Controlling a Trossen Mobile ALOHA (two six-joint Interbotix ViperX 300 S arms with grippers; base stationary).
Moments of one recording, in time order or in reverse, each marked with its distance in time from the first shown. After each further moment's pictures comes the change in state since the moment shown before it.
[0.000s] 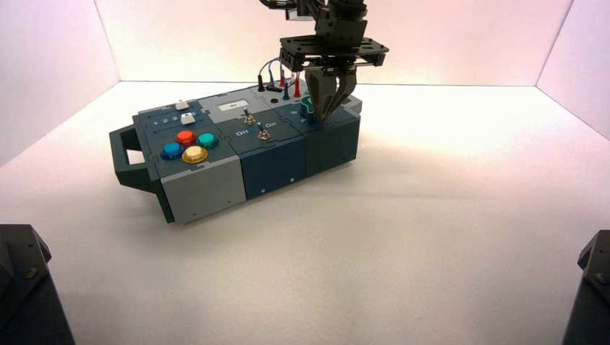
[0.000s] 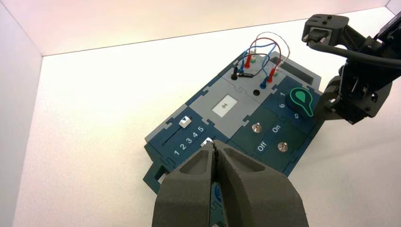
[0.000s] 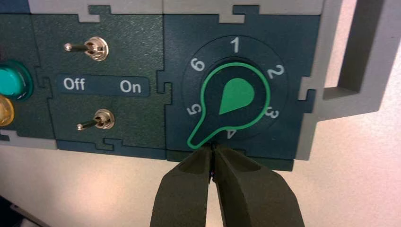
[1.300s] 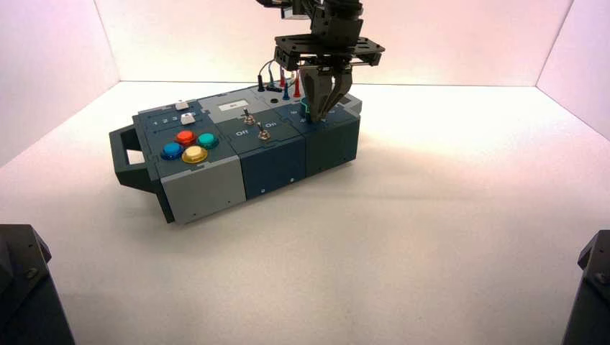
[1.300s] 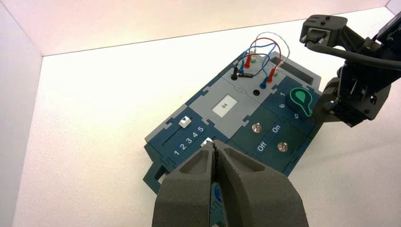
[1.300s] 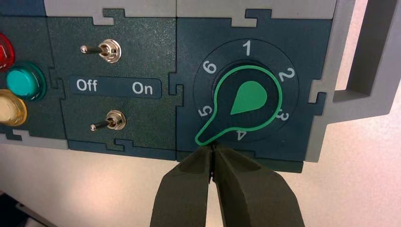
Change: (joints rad) left arm 0.000 0.000 0.000 0.000 0.000 0.000; right arm 0.011 0.000 -0.009 0.006 0.000 0.006
